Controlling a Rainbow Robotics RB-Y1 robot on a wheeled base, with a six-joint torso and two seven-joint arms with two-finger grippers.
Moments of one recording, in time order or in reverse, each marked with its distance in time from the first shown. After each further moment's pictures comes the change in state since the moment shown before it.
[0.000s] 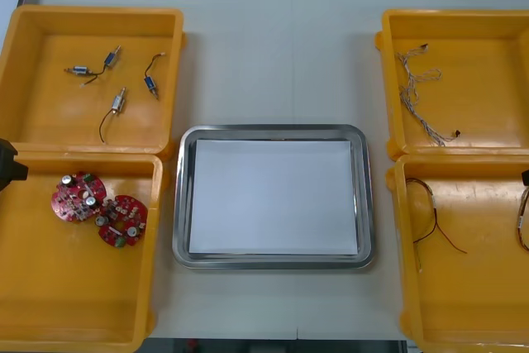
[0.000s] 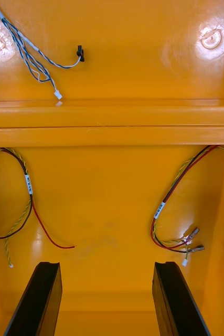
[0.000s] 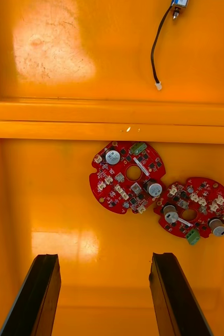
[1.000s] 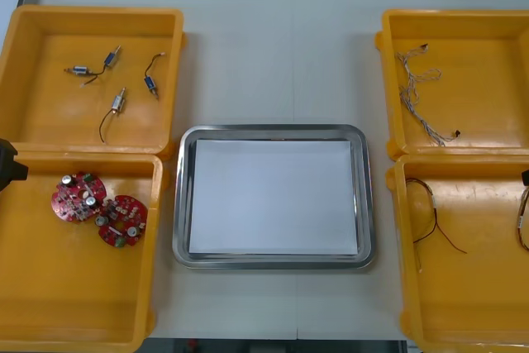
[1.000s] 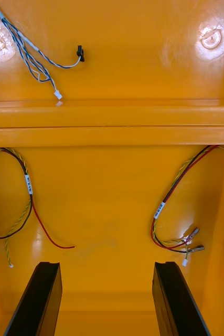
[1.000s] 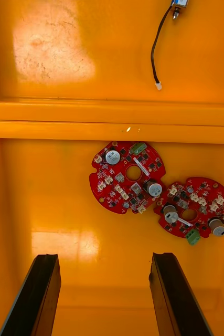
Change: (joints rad) right arm 0.000 0.000 0.000 0.000 0.000 0.000 0.000; left arm 0.000 0.000 0.000 0.000 0.000 0.000 0.000
